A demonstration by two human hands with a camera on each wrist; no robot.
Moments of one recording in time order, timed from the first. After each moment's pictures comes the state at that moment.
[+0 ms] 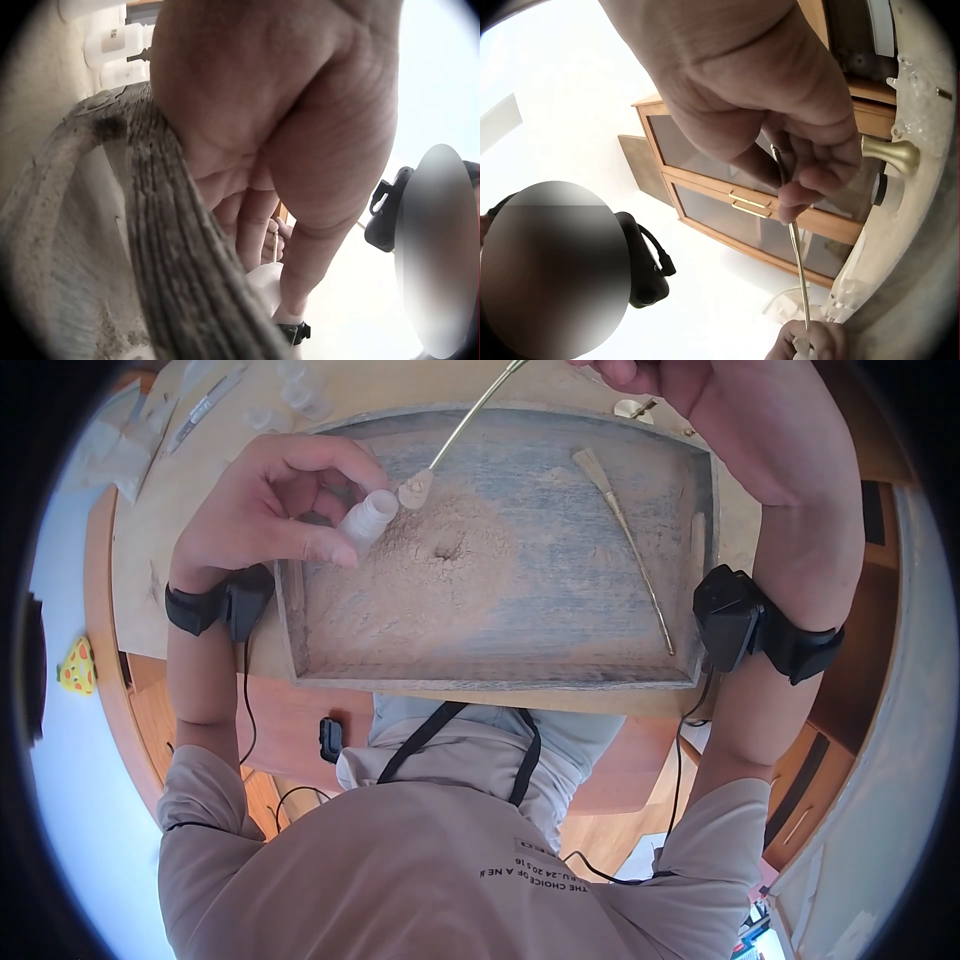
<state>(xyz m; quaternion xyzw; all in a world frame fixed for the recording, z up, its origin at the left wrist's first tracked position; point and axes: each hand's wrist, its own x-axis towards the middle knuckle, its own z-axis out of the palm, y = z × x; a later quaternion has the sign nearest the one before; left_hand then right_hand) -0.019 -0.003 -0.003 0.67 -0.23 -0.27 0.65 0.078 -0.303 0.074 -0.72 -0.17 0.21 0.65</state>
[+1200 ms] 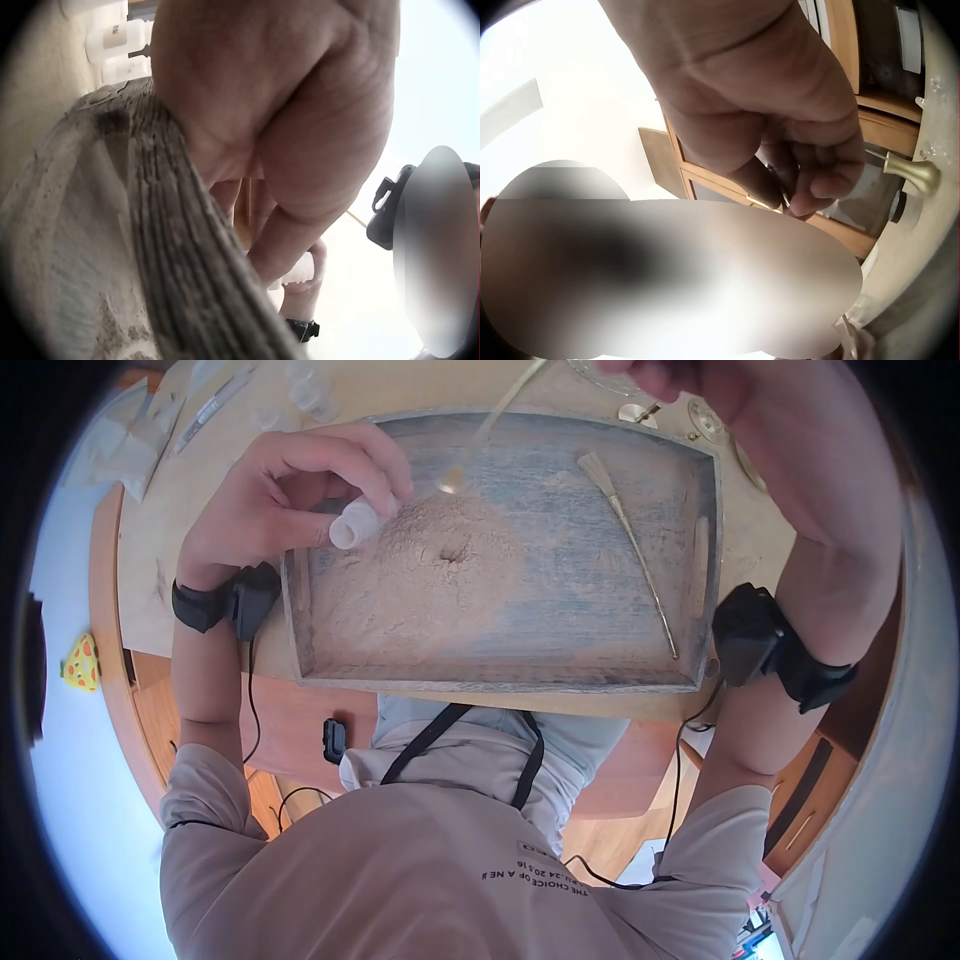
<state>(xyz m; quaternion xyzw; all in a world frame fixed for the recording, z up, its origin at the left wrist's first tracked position) -0.011 -0.003 -0.010 0.66 -0.32 -0.21 0.64 0.065 -0.317 0.096 -0.82 -0.23 0.13 0.51</state>
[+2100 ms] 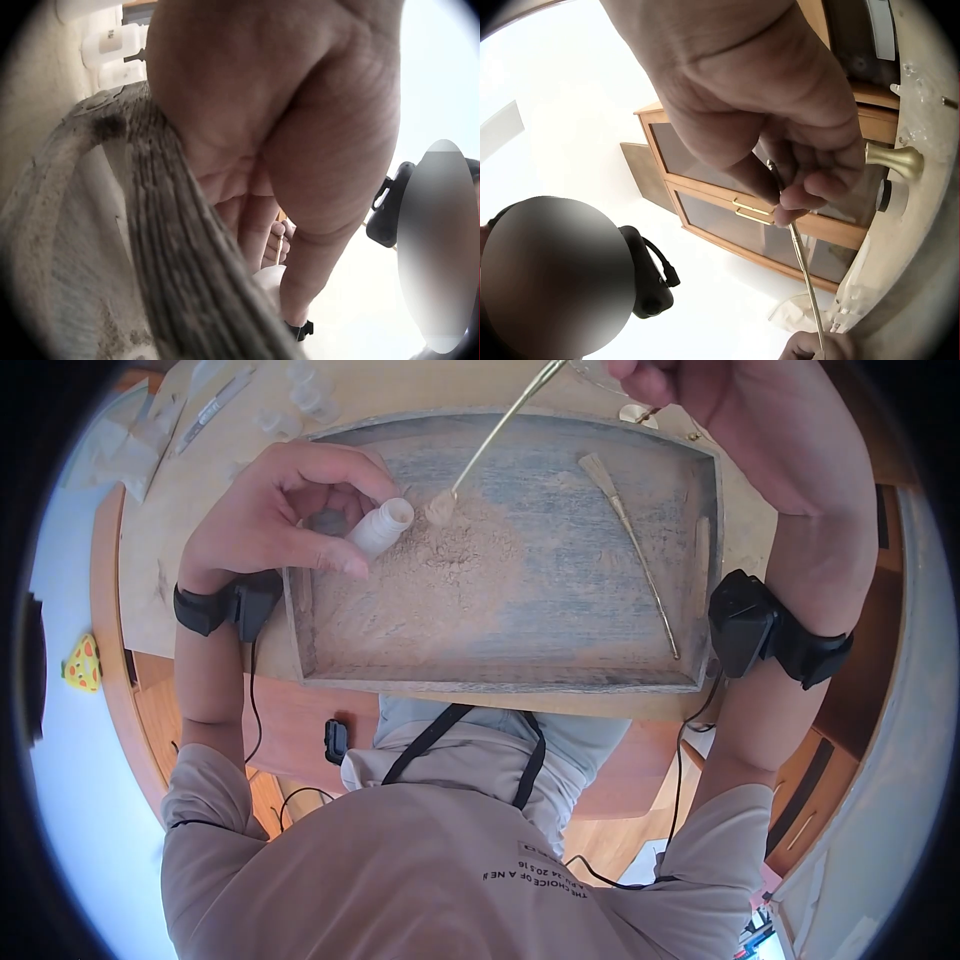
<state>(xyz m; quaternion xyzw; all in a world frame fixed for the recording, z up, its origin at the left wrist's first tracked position) -0.016 -0.002 -0.005 0.71 -0.28 -0.26 0.59 0.077 -0.313 0.081 -0.75 -0.18 0.20 0.61</state>
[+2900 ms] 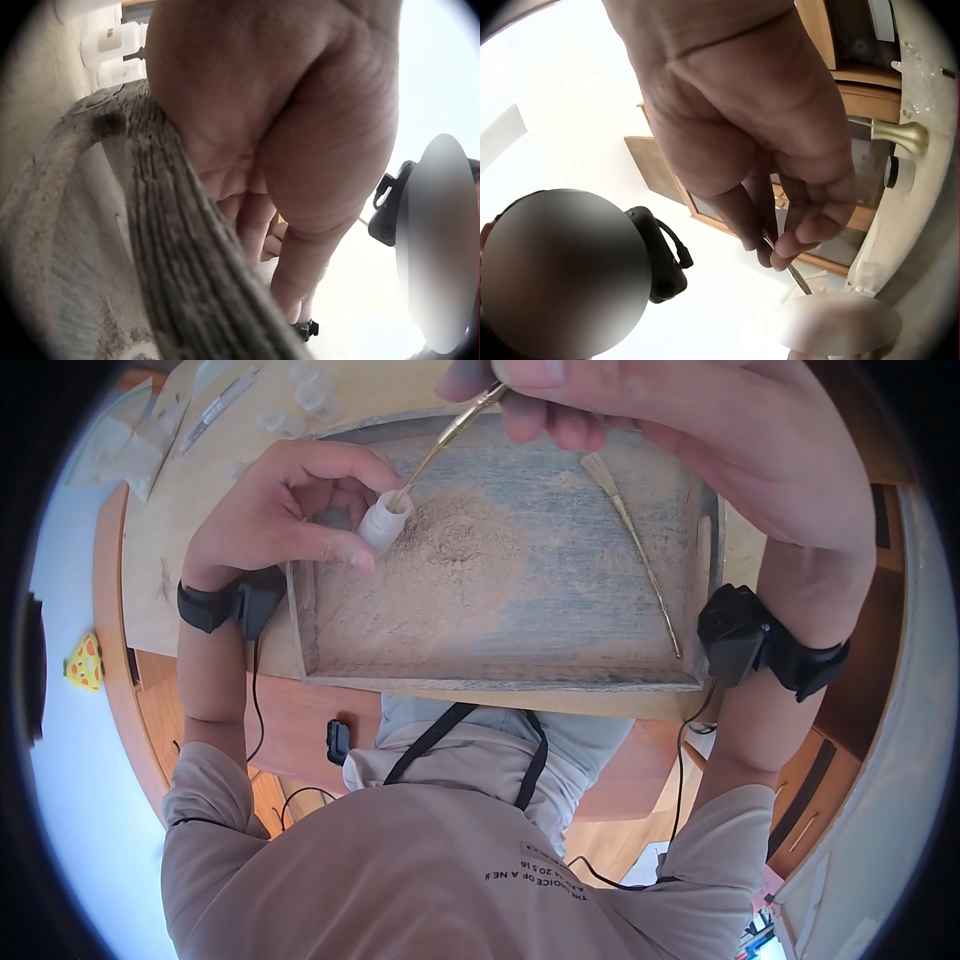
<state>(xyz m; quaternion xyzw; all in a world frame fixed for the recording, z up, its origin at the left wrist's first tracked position) -0.020 -0.004 -0.003 0.70 -0.23 -0.28 0.61 0.055 -0.304 0.082 -0.79 -0.24 0.20 0.52</state>
